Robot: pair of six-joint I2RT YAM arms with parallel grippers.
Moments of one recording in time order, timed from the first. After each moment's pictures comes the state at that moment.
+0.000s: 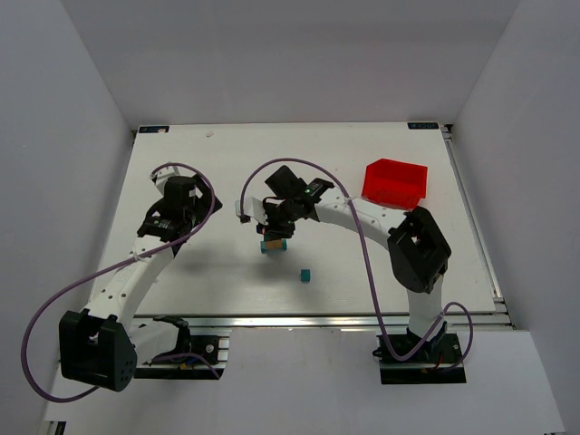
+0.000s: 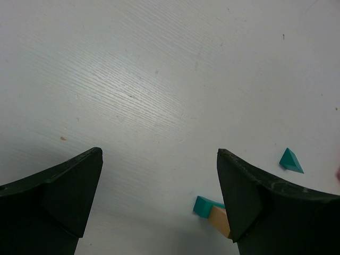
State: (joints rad) left arm -0.23 1.13 0.84 -0.37 -0.30 -0.69; right arm 0.89 1.94 1.57 -0.64 -0.38 -0.79
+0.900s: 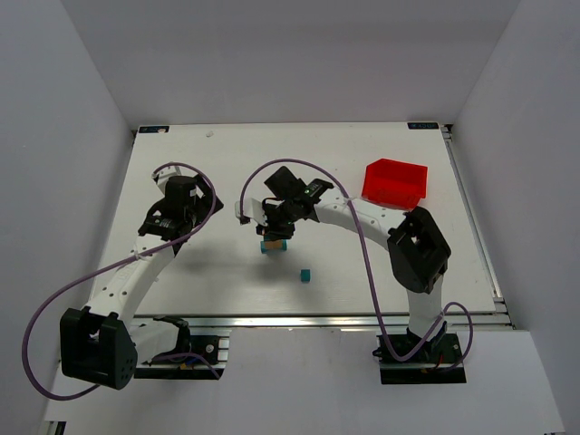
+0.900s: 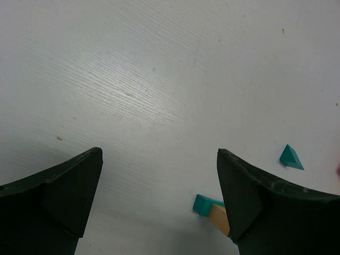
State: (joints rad) left arm -0.23 1.14 0.84 -0.36 -0.28 -0.69; right arm 0.89 1.94 1.57 -0.64 -0.38 -0.79
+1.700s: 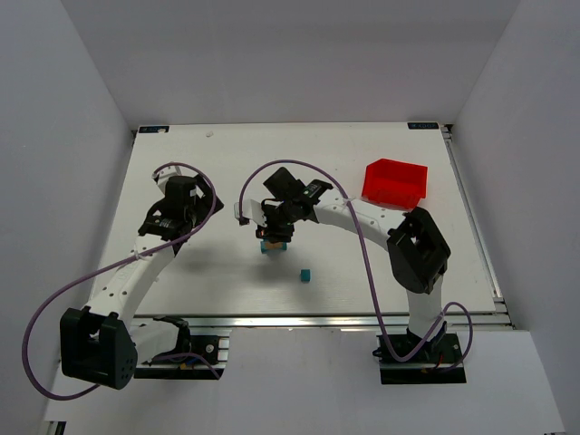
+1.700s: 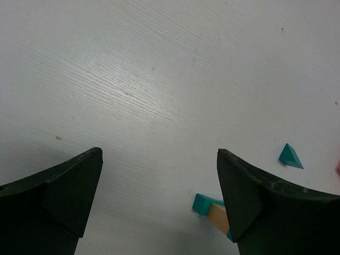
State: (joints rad) left arm -0.23 1.14 0.84 -0.36 -0.27 -0.69; right arm 0.90 1.94 1.57 -0.64 -0.37 -0.79
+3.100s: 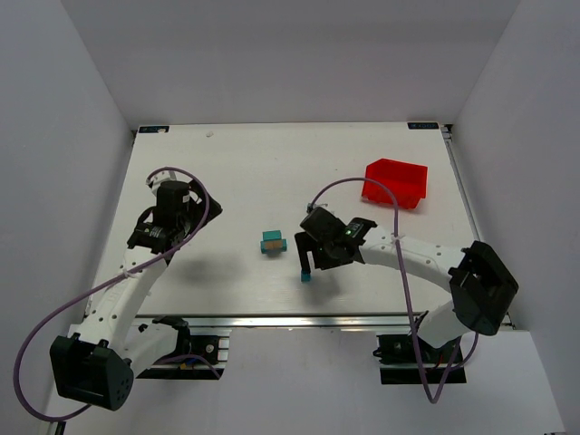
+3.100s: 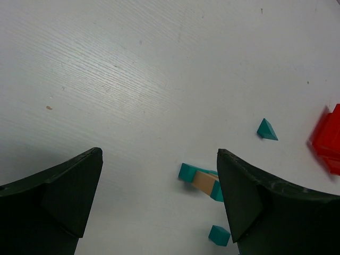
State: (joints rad) left arm -0.23 1.02 0.86 -0.51 -0.19 -0.75; right arm 0.94 1.49 1.02 -0.65 0.15 0.57
